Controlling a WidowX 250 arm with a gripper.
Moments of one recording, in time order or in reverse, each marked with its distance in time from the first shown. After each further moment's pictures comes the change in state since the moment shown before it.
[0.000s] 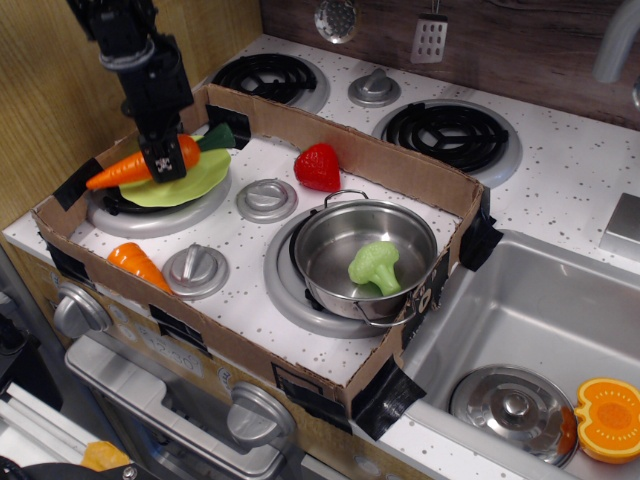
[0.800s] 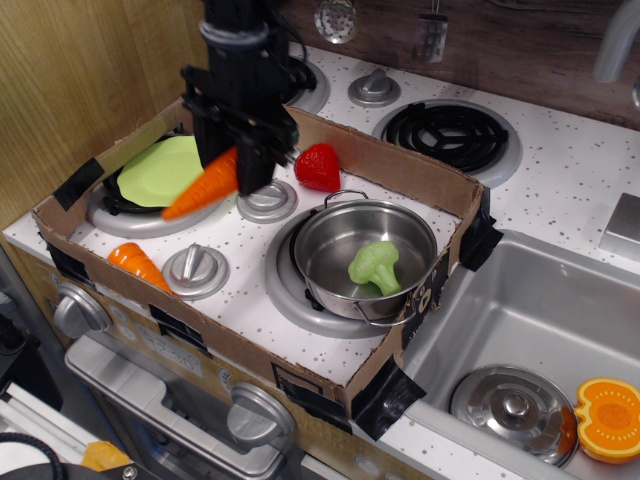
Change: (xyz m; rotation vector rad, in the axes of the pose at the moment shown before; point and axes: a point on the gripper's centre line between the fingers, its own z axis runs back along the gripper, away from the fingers) arm 0.044 -0.095 0.045 0.026 0.171 0.600
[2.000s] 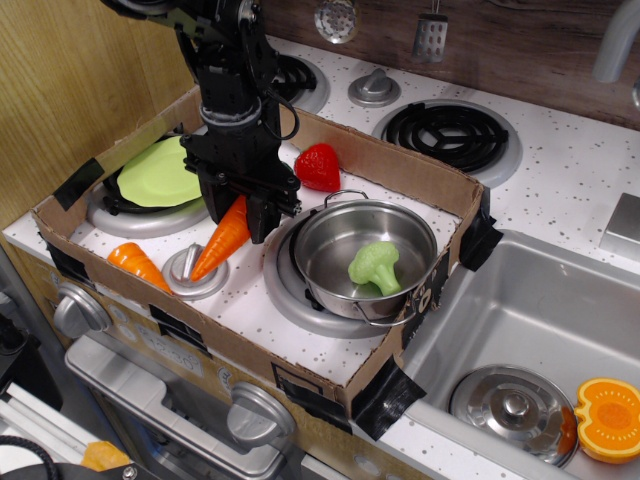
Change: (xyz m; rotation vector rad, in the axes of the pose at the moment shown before) arm 0.013 0.003 -0.054 -0.032 -0.116 0.093
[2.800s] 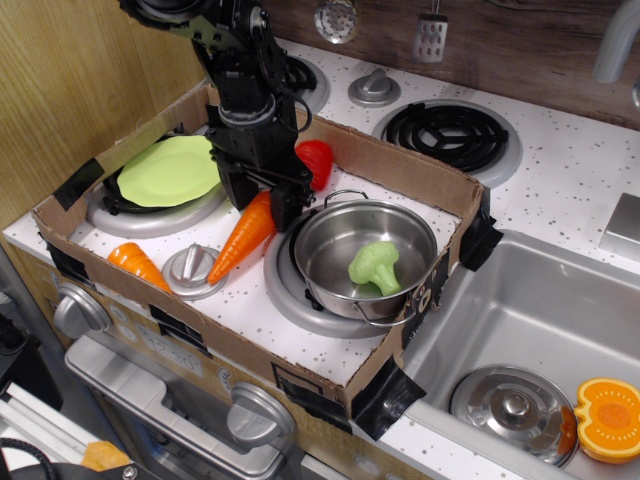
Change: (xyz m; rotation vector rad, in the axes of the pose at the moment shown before) arm 0.033 0.000 -0.017 -0.030 -0.076 -0.083
